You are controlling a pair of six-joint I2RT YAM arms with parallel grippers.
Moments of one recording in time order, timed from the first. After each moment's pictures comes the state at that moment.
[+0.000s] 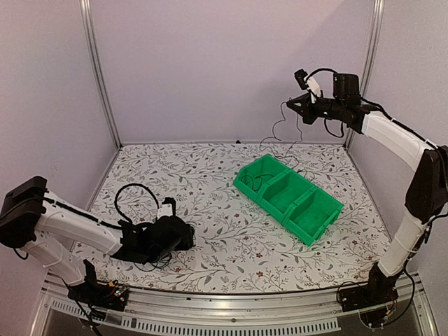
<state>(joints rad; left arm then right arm) -1.15 1.47 0.52 0.09 -0.65 -0.98 0.28 1.72 1.64 -0.17 -0.51 -0.31</state>
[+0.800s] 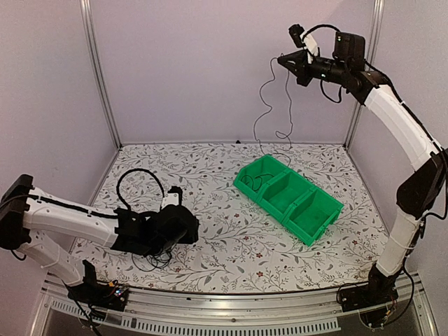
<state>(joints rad) -1.19 1.42 0.70 -0.17 -0.68 -0.93 0.38 1.81 2.09 -0.35 -0.48 -0.40</state>
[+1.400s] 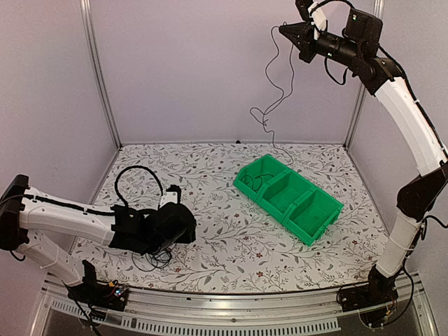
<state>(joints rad) -1.19 1.39 0.73 -0.28 -0.69 -0.93 0.45 1.80 2.32 -0.34 -0.41 -0.46</state>
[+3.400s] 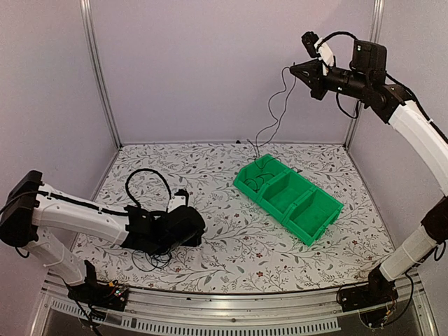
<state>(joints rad) -1.19 1.50 0.78 -0.29 -0.66 -0.95 0.42 1.53 1.78 -0.33 -0.39 -0.43</state>
